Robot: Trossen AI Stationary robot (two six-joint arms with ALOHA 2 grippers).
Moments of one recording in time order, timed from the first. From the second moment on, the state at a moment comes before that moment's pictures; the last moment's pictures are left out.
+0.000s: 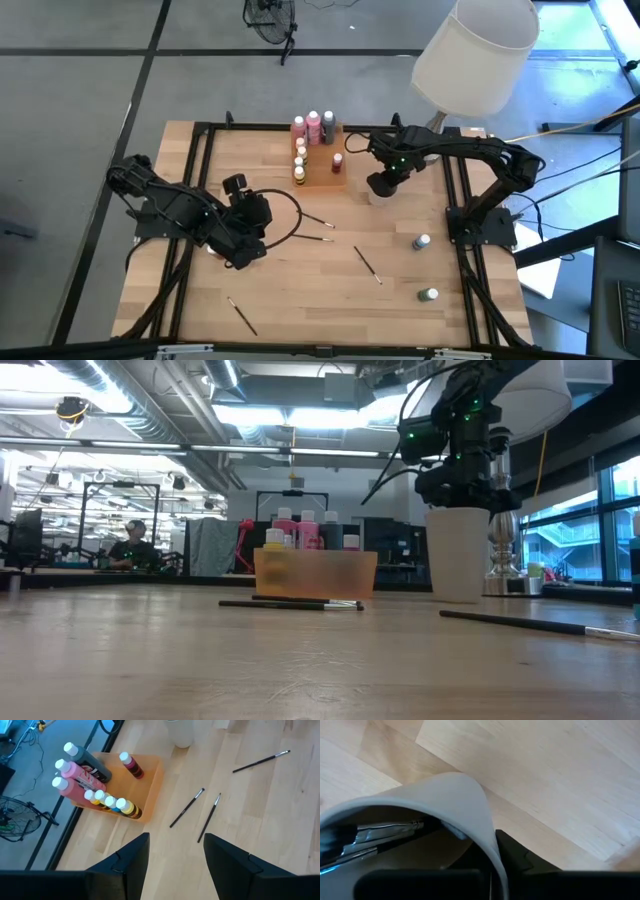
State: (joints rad) left arm -0.53 1.57 1.87 -1.57 -0.69 -0.72; right arm -0.44 1.61 1.13 -1.08 -0.09 0.57
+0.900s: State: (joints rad) left arm -0.53 1.57 1.87 -1.57 -0.69 -0.72; right arm -0.44 1.61 1.19 -1.11 -0.12 0.55
